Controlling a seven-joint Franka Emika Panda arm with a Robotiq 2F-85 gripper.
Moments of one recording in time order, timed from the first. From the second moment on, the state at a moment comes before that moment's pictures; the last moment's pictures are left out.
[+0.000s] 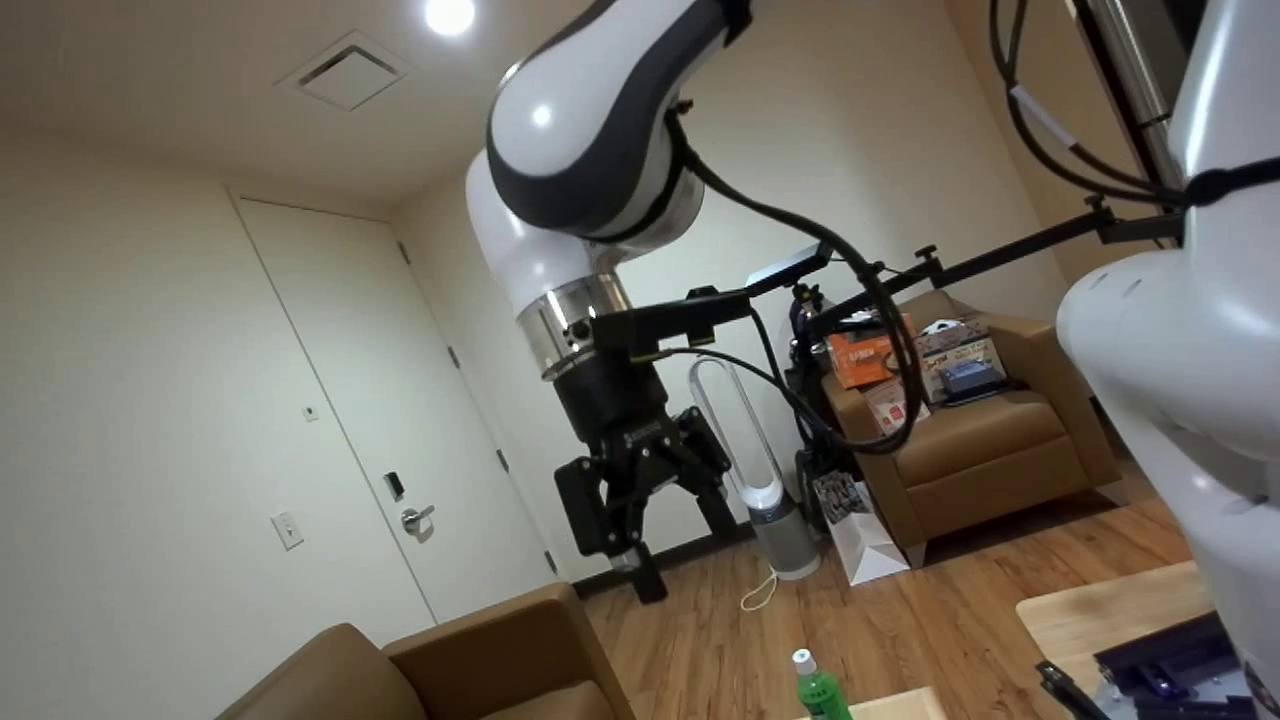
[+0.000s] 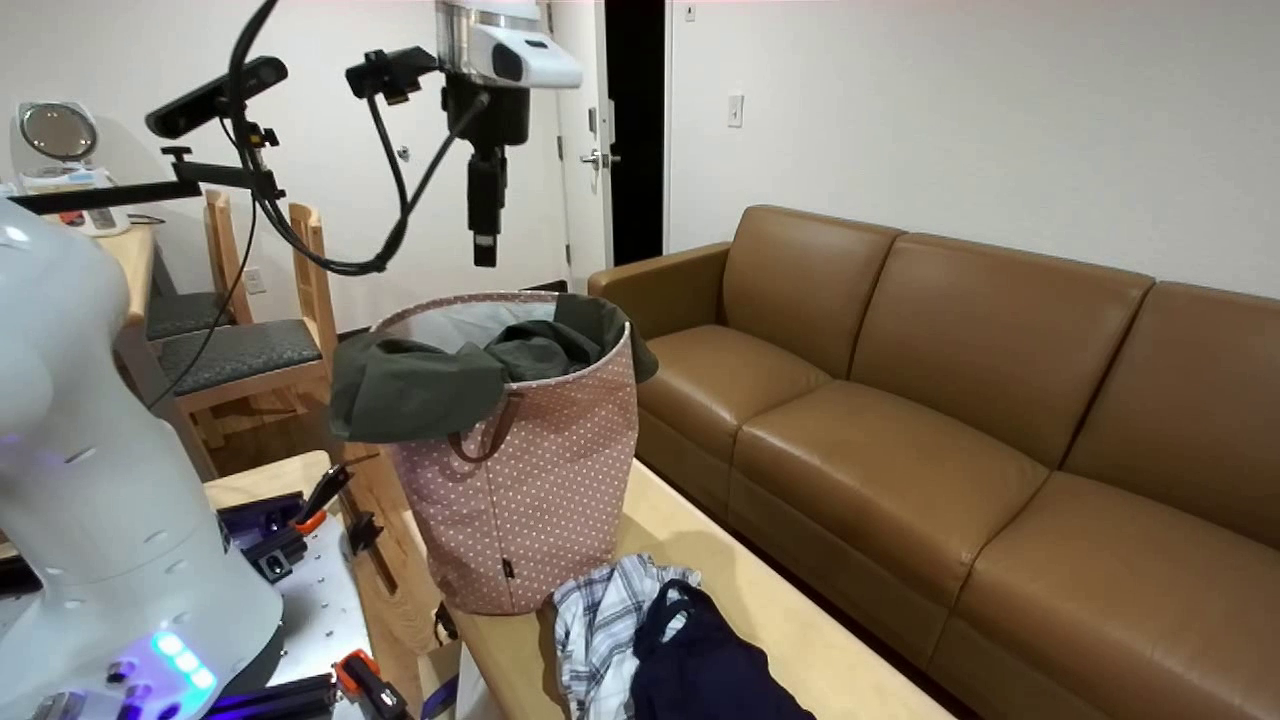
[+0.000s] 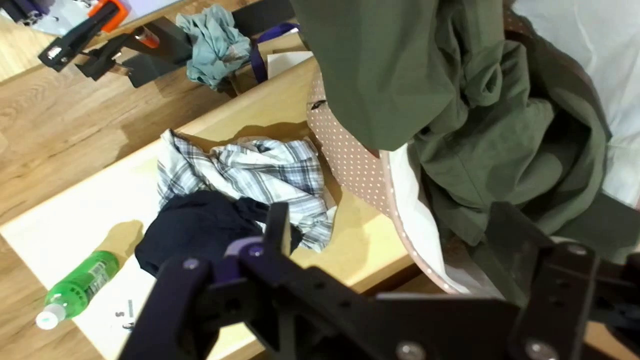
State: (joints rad) arm -0.03 -0.57 0.03 -2.49 0.19 1.83 0.37
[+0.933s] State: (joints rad) arm 0.07 -0.47 0.13 -2.57 0.03 1.86 0.23
